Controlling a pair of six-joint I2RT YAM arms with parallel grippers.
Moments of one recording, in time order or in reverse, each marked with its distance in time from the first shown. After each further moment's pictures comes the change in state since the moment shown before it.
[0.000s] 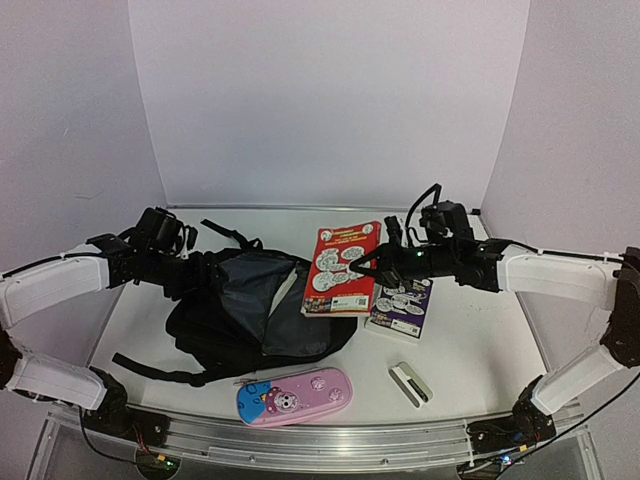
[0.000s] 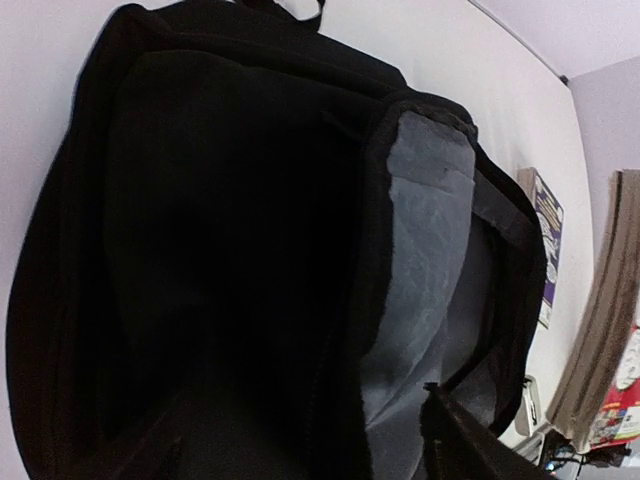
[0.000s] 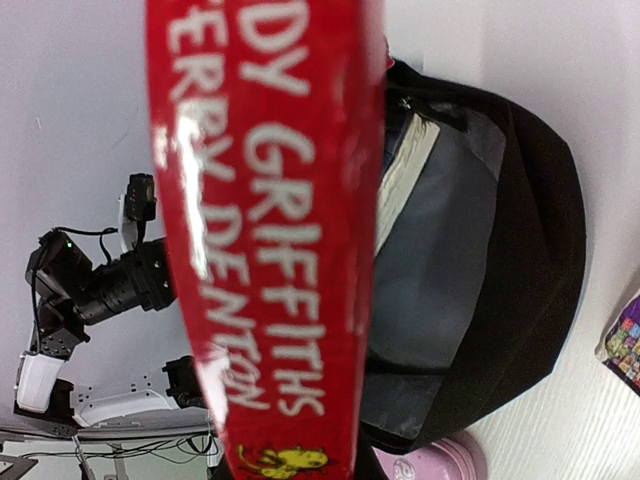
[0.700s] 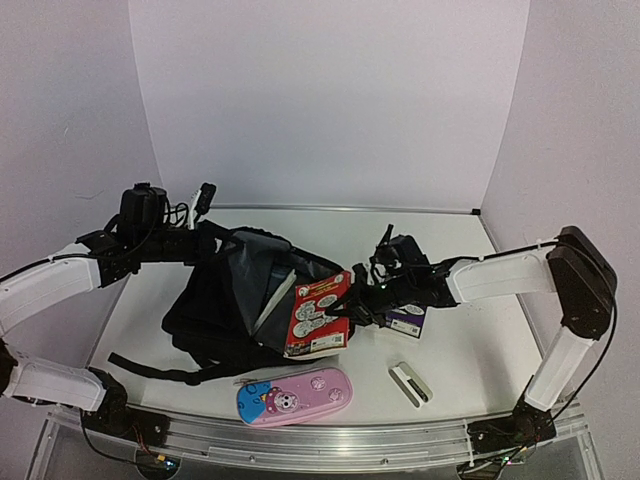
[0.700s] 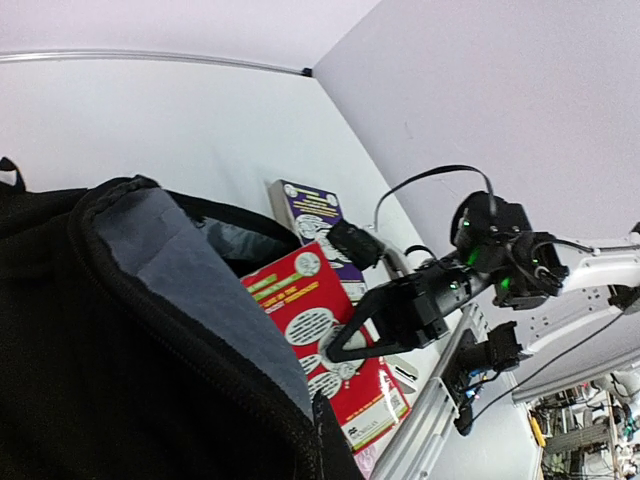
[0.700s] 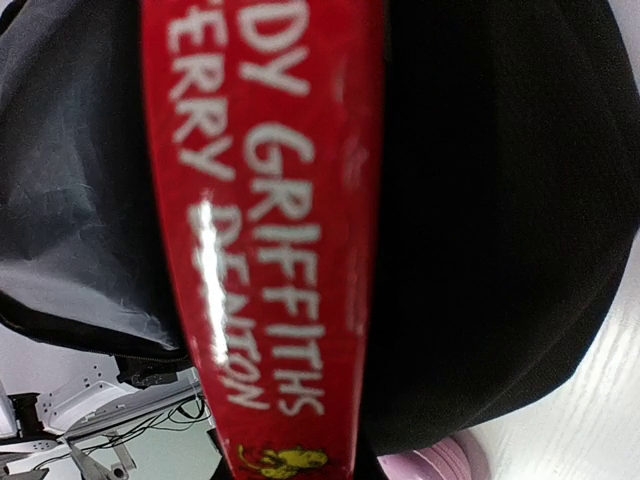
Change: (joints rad) left arm 0.000 -0.054 0.026 0.363 0.412 0.157; right arm 0.097 0.298 0.016 0.062 -0.064 0.118
